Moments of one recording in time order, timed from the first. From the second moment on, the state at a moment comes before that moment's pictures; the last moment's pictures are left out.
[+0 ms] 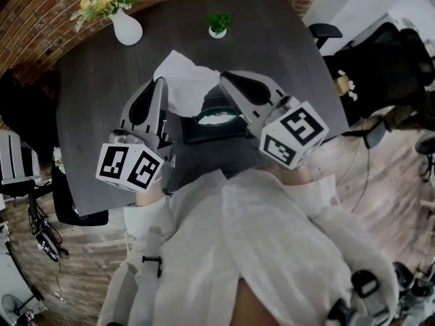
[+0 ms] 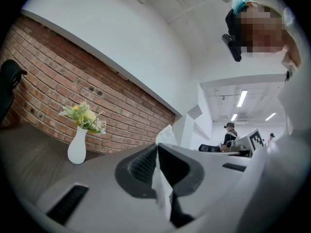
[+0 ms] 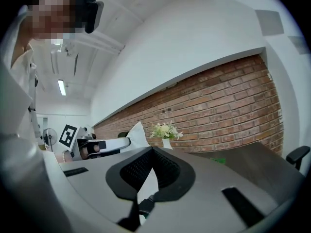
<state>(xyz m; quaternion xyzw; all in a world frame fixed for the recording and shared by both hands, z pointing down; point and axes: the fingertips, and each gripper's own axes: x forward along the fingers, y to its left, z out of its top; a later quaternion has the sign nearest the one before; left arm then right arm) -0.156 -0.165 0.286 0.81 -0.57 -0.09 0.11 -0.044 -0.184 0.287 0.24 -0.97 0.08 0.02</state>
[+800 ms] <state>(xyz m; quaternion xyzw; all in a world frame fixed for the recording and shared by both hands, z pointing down) -0.149 -0.160 0.349 0.80 -0.58 0.02 0.14 -0.050 -0.173 0.332 0.24 -0.96 0.12 0.09</state>
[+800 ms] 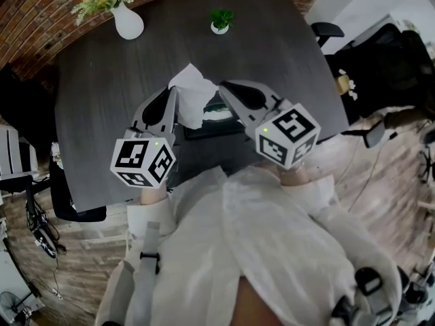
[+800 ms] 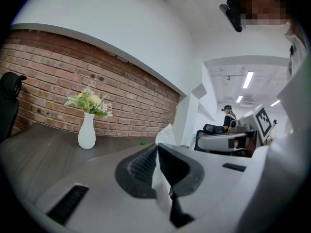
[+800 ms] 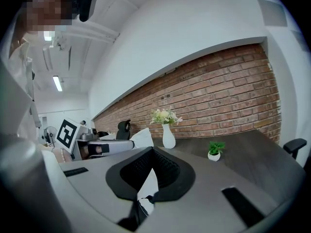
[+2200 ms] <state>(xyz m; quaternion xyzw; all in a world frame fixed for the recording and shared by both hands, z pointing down) -0.137 -0.162 0.351 0.81 -0.56 0.01 0.16 -0.054 -0.165 0.358 0.24 -0.95 0.16 0.11</state>
